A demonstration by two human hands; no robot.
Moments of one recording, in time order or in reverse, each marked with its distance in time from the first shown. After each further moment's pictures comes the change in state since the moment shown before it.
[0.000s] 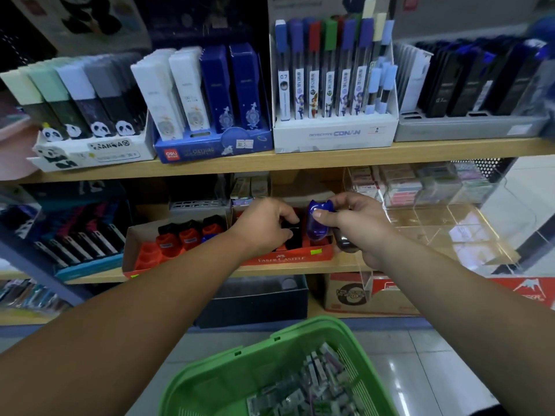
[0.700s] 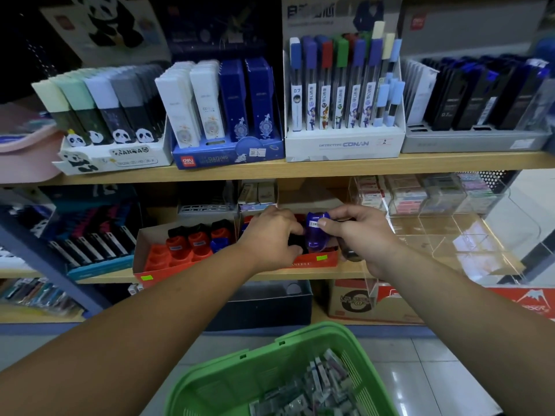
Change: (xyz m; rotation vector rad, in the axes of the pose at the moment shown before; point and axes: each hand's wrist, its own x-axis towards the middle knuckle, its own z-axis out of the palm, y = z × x) left_hand -0.016 0.002 -0.002 0.257 -0.062 0.132; right_hand -0.008 -0.001 0.007 -0.040 -0.011 0.007
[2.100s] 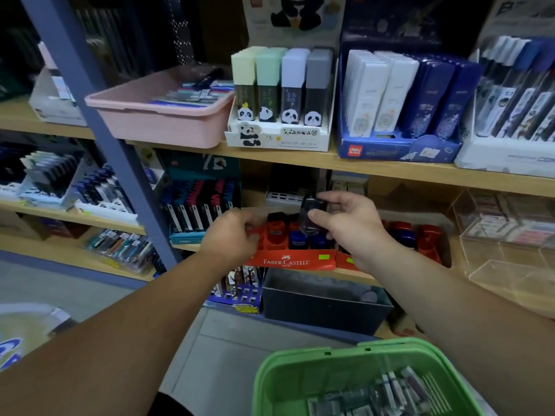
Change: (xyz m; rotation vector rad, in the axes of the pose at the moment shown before) left_hand -0.155 -0.190 -0.049 -0.230 0.307 -0.540; right_hand -0.019 -0.042 0.206 -0.032 -0.186 -0.209
